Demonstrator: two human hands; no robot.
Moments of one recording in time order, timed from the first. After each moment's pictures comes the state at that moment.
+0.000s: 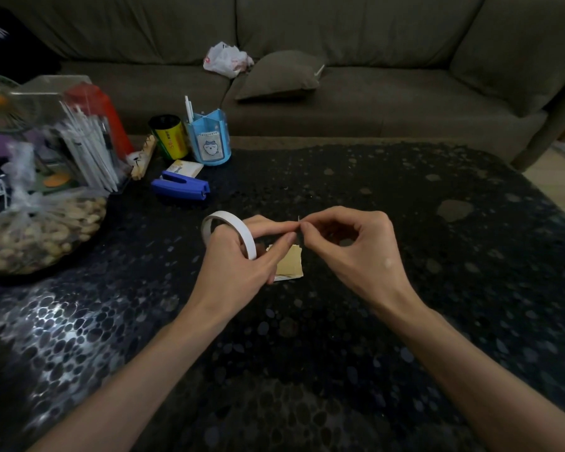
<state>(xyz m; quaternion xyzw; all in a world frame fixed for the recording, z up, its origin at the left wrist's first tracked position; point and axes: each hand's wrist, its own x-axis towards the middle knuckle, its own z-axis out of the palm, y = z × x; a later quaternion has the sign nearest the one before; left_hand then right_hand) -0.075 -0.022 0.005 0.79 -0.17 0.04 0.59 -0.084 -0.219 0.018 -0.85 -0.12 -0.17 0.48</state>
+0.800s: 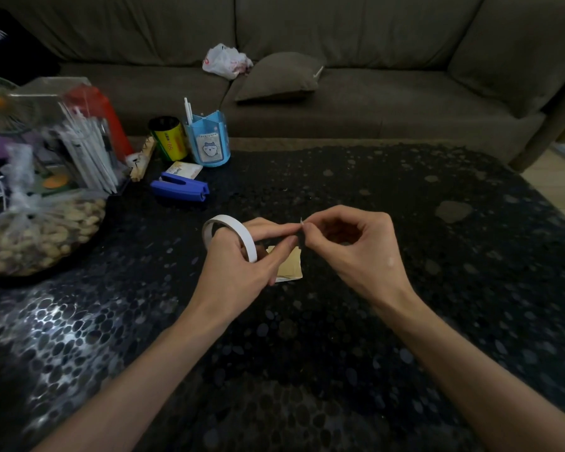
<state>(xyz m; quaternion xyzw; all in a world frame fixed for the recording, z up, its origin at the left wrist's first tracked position) -0.075 -0.023 0.003 0.78 -0.18 0.04 0.60 -0.083 -0.219 0.019 -0.82 -0.10 -0.15 0.54</state>
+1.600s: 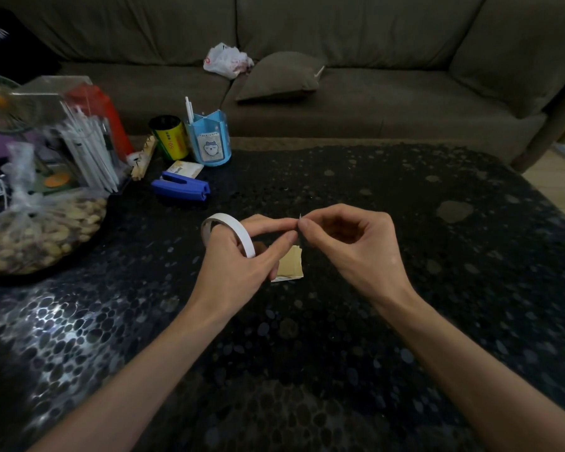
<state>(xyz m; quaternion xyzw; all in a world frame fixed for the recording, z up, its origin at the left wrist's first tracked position) -0.077 -0.024 0.010 0.78 -0.16 0.04 0.61 -0.083 -0.219 0.017 -0.80 -0.10 -0.12 0.58</state>
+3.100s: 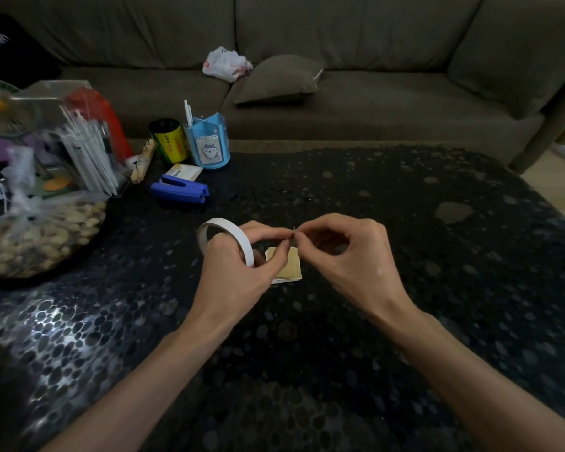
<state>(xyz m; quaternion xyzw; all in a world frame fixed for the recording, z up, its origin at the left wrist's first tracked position) -0.081 -0.027 0.003 0.82 -0.13 0.09 0.55 -0.089 -0.215 0.018 -0.87 -0.13 -0.17 0.43</state>
